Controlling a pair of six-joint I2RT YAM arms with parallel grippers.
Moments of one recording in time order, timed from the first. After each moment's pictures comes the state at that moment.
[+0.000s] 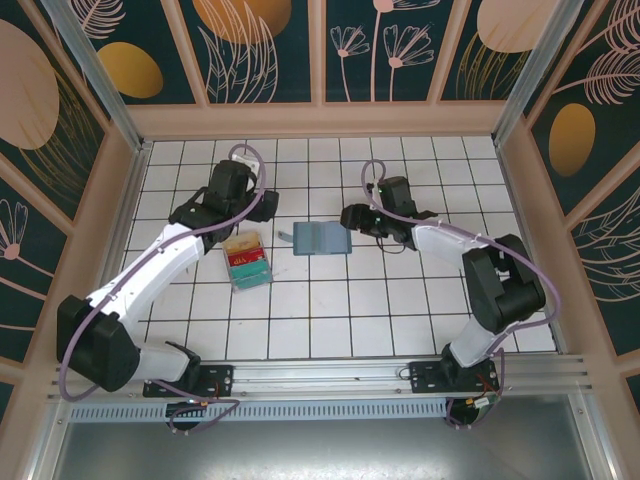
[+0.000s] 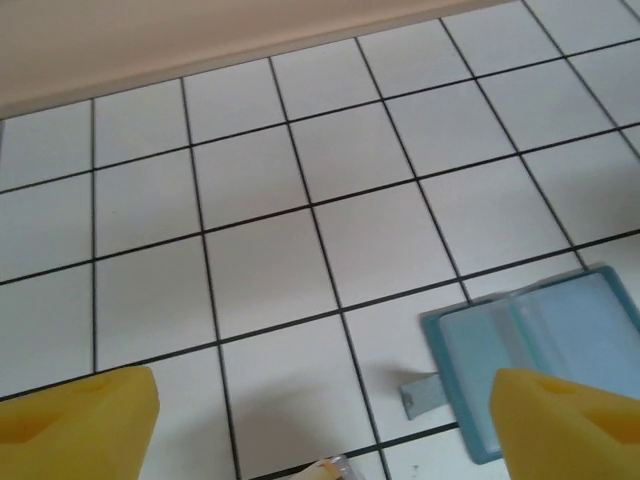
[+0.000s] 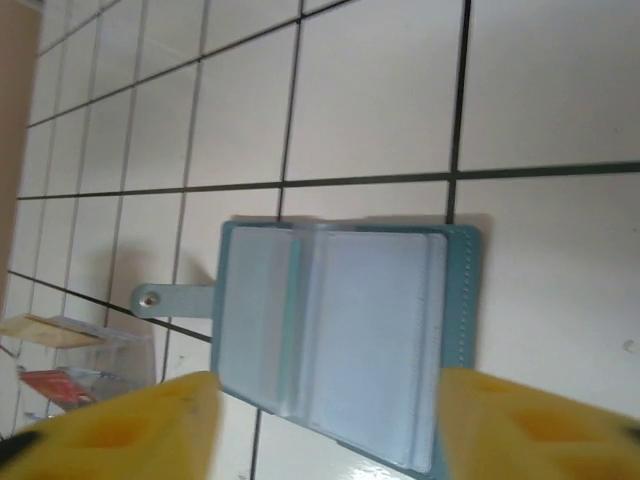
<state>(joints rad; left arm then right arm) -0.48 1.37 1.15 -0.46 -0.19 -0.18 0.44 1.66 0.95 -0.05 -0.36 0.59</state>
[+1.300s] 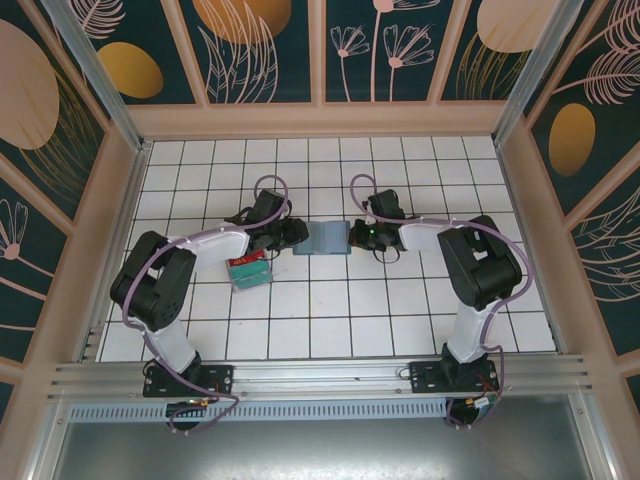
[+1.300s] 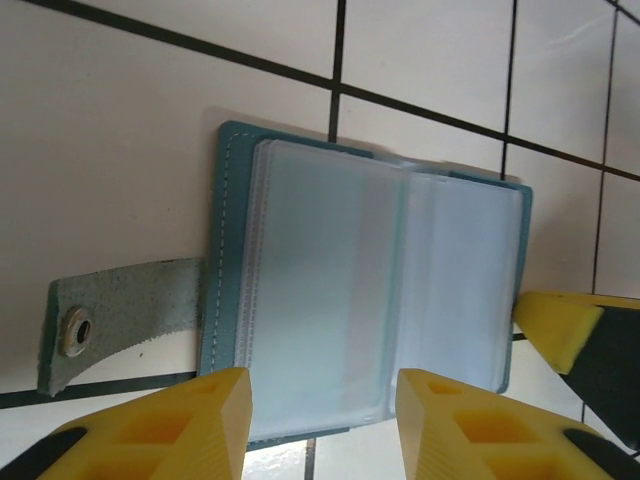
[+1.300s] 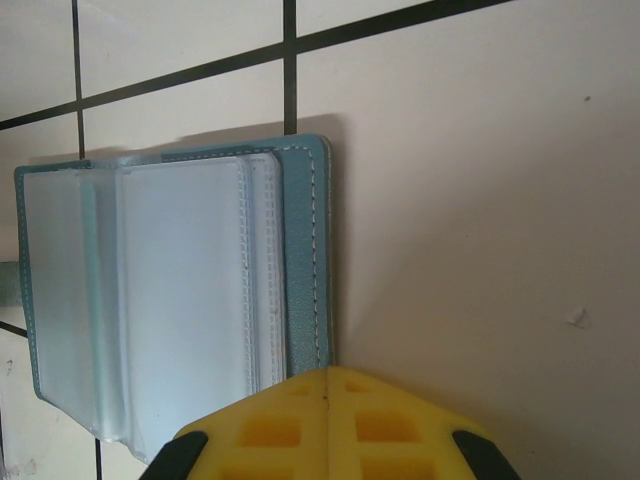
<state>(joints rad) -0.54 1.76 1.00 -0.13 0.18 -0.82 0.45 1.84 0.95 -0.06 -0.31 0.58</state>
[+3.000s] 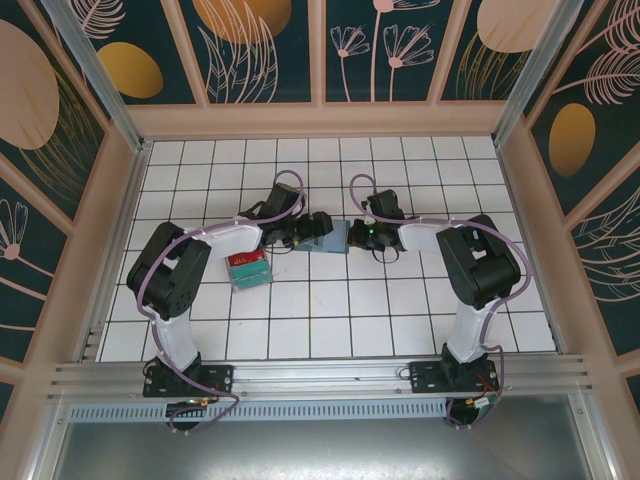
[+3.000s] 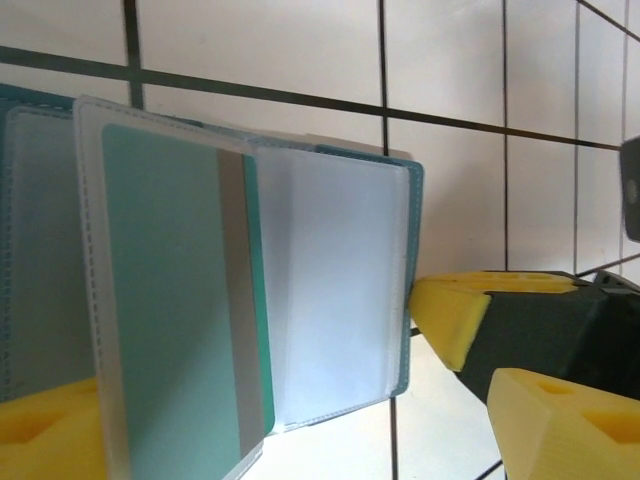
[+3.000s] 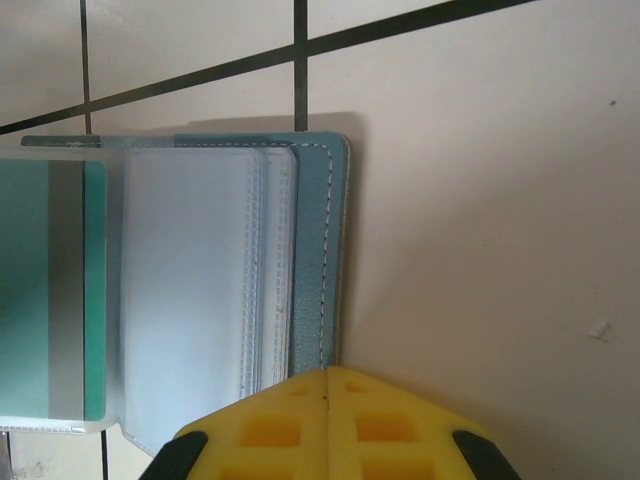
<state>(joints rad) -0.57 1.86 1.10 -0.08 0.29 -0.80 0.45 1.85 0.95 -0.04 -0.32 0.59</state>
